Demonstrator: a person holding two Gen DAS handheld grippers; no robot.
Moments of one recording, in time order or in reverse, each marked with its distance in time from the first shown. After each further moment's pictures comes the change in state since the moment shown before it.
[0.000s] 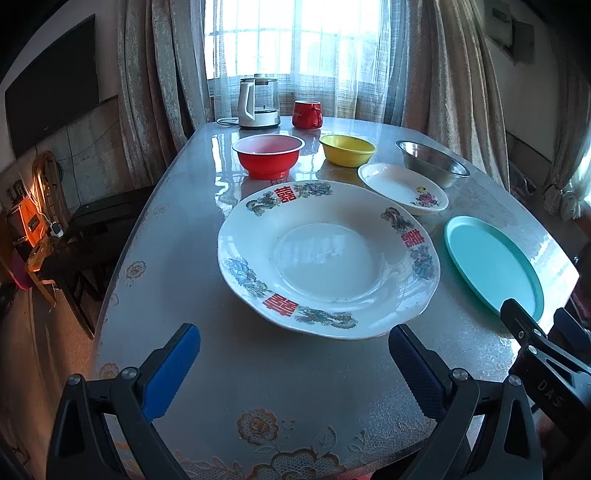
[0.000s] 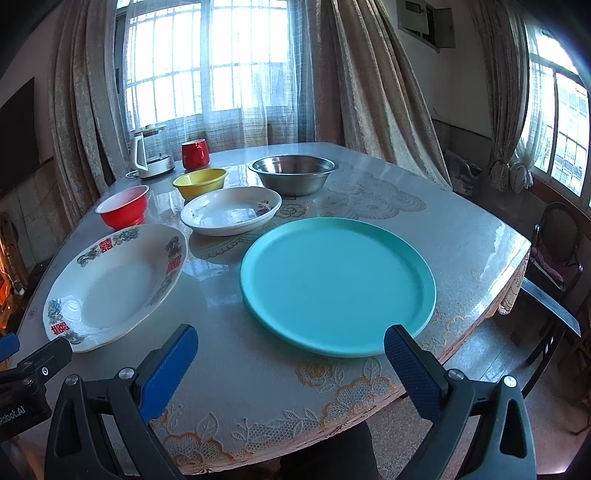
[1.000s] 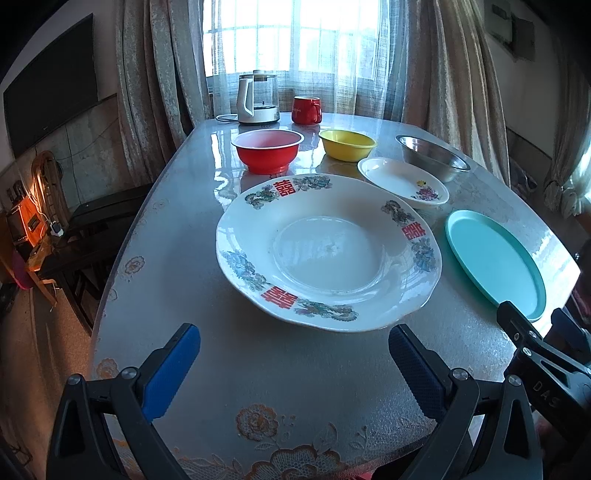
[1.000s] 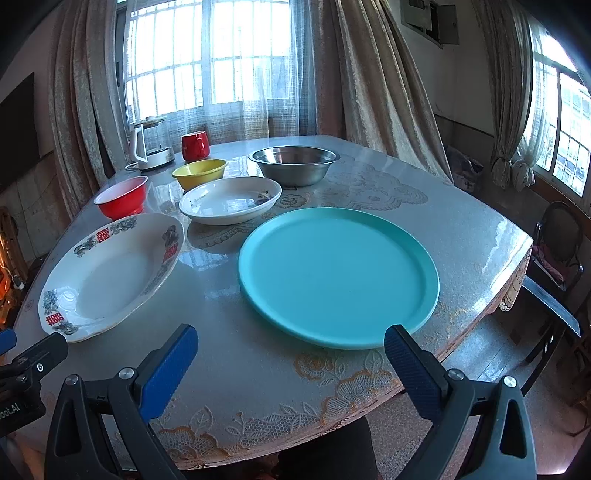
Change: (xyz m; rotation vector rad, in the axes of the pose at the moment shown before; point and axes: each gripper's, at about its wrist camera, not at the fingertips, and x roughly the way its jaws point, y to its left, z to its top) left arm 0.001 0.000 -0.004 0.006 0.016 0.002; right arm 0.006 0.000 -0.005 -0.014 0.029 0.004
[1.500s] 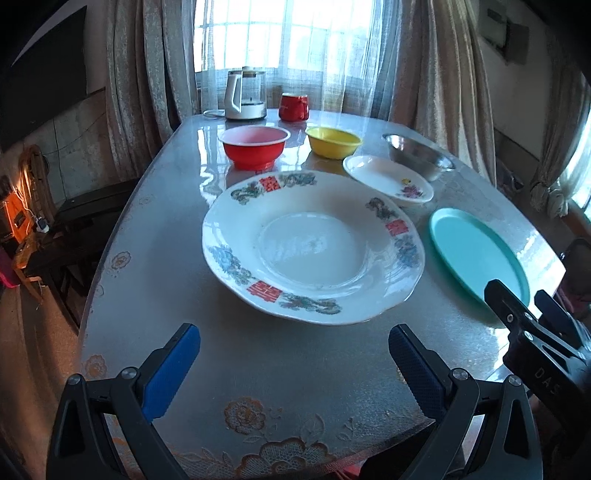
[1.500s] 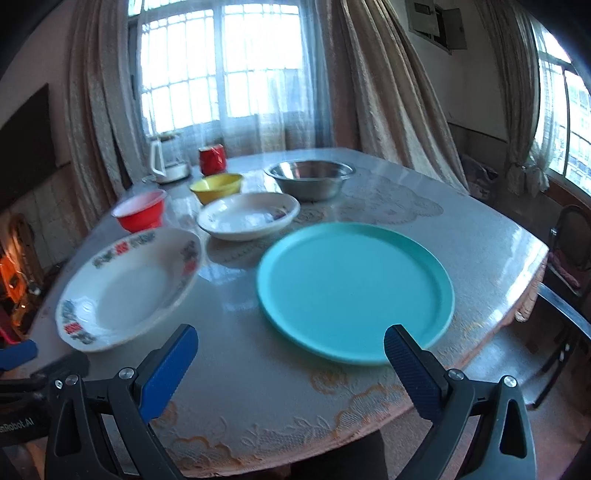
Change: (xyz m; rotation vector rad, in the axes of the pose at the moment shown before) left arm -0.006 0.002 -0.001 -0.009 -0.002 -0.082; right arm -0.007 -0.002 0.005 -0.002 -0.072 0.102
